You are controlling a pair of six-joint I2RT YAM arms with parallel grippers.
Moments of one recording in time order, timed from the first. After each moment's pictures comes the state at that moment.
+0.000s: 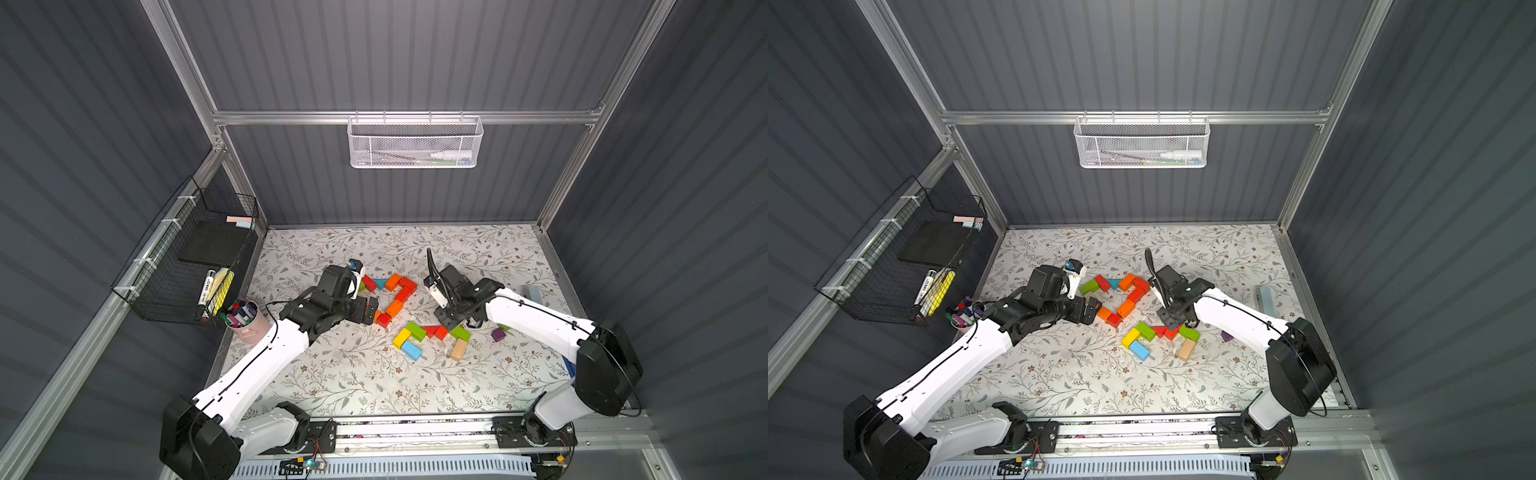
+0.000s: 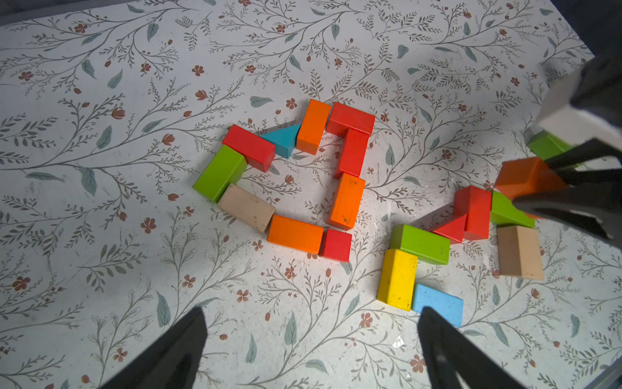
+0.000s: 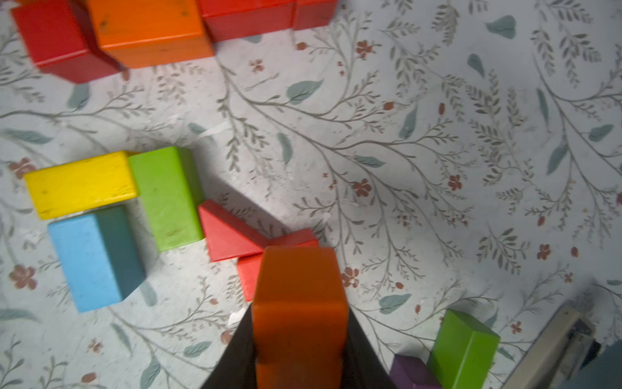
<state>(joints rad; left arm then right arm) -0.49 1.16 0.97 -0.61 0.01 -0.16 0.74 1.53 1.12 -0.77 0.15 -0.02</state>
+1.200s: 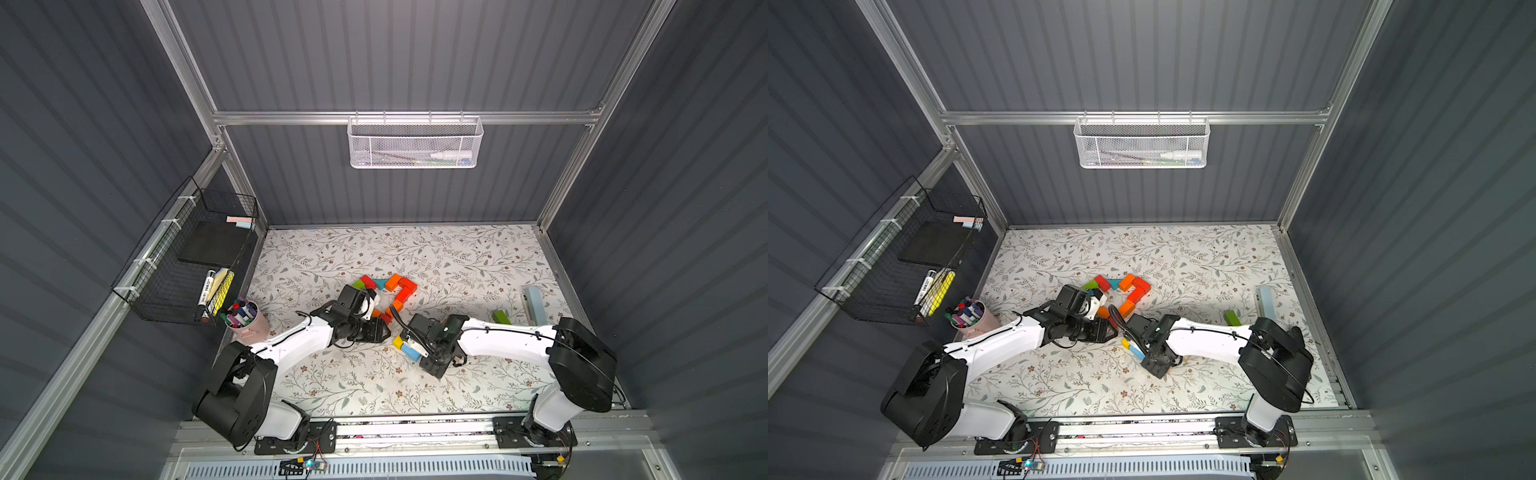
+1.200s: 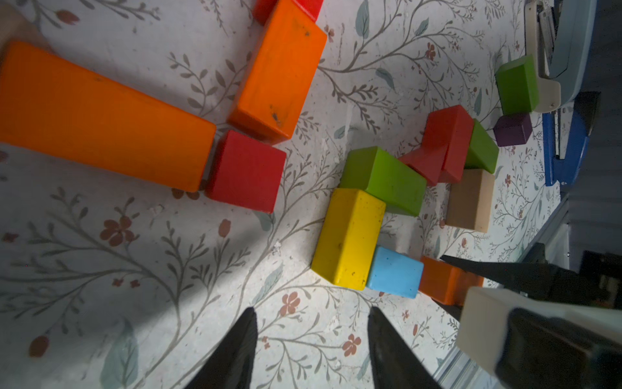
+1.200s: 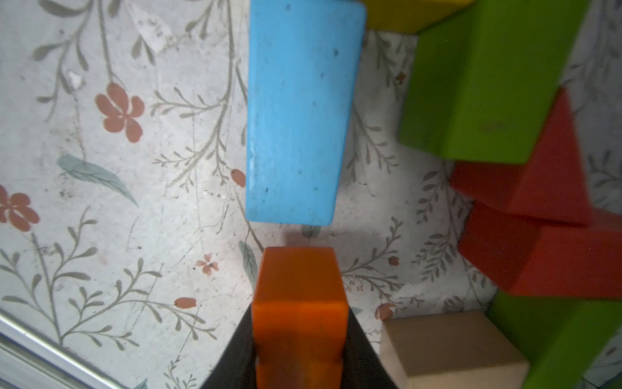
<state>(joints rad) -0.48 1.43 0.73 -0.31 0.41 -0.41 1.02 1.66 1.00 -0.79 0.09 0.02</state>
